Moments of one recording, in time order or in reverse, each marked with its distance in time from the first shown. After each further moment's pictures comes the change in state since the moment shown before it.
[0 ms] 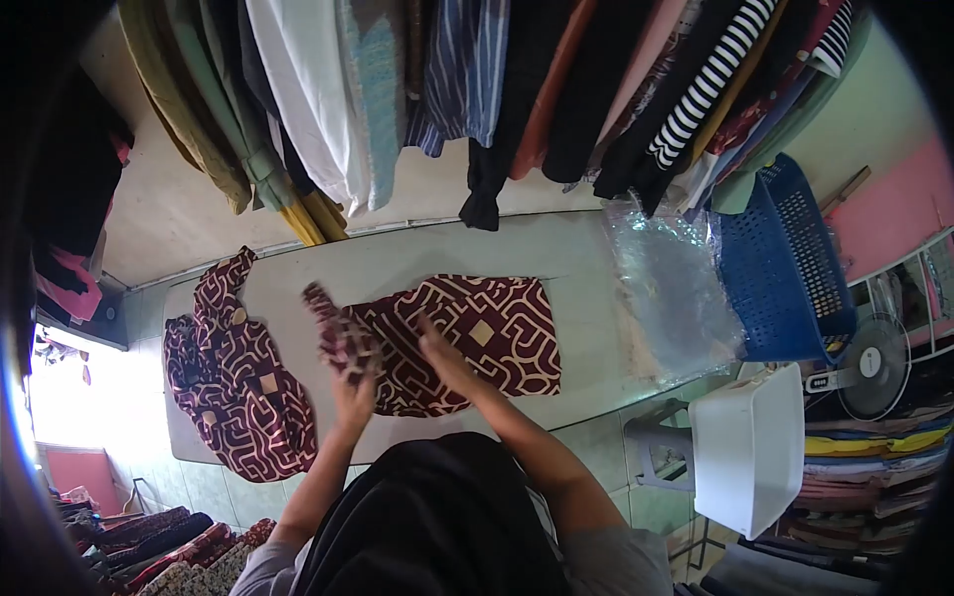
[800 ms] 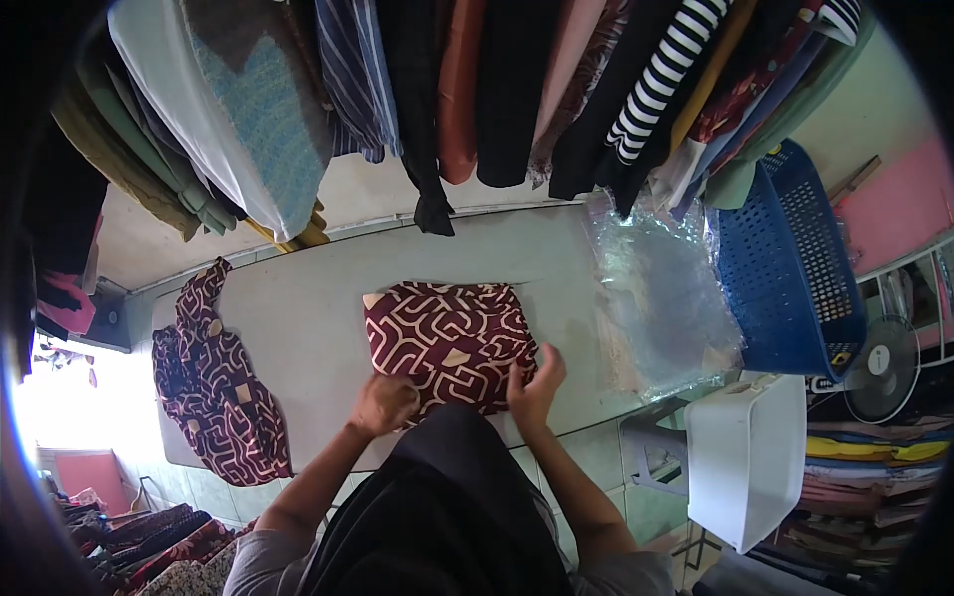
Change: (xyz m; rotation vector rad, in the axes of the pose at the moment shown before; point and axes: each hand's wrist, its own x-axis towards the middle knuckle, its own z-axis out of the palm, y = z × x) left_hand -0.005 -0.025 0.067 0.555 -0.897 0.164; right_hand -0.104 0.026 -0.126 -0.793 1.003 -0.077
